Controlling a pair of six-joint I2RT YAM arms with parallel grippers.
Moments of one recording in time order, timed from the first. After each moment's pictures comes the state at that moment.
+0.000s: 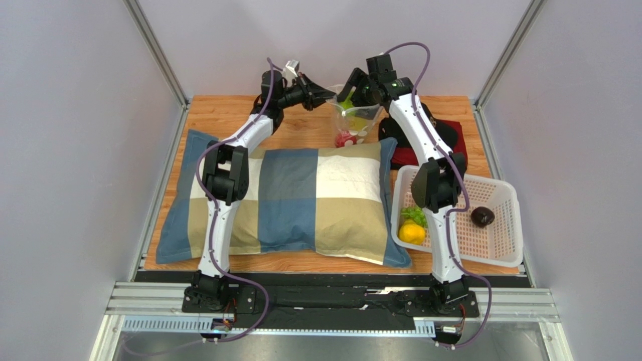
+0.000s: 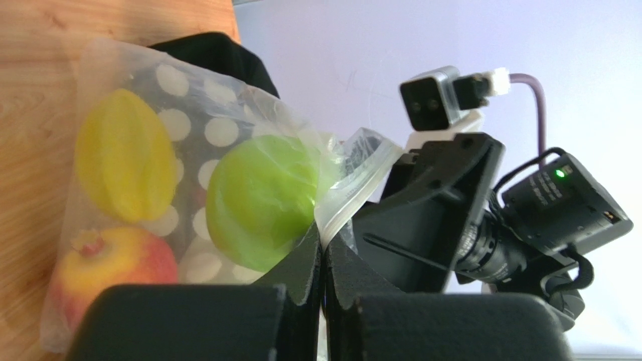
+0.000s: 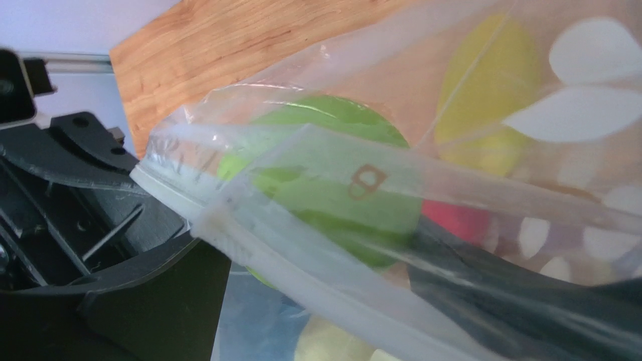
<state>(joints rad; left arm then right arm) -0.28 2.41 2.02 0.38 0.84 -1.36 0.33 2.31 2.41 -0.81 -0.14 0.80</state>
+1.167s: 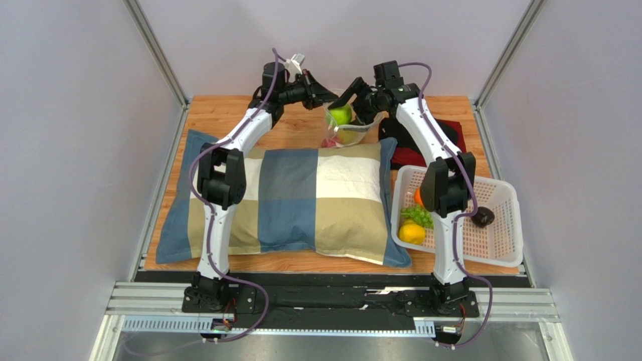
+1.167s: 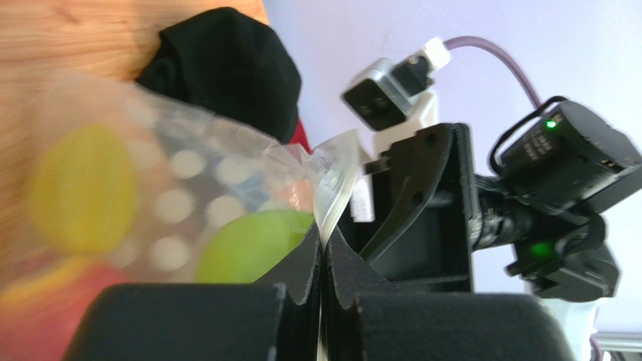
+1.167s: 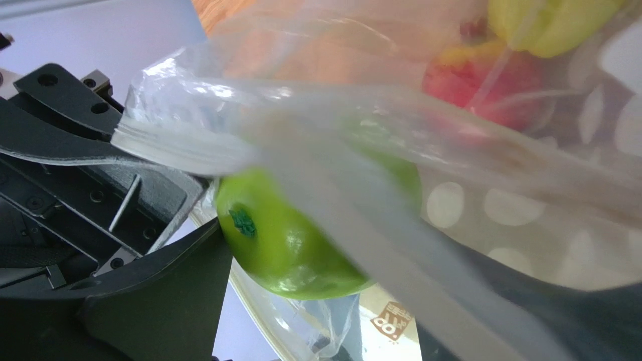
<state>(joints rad) -0.31 2.31 2.05 0.10 0.84 -1.04 0.31 2.21 2.20 -0.78 -0.49 1.04</state>
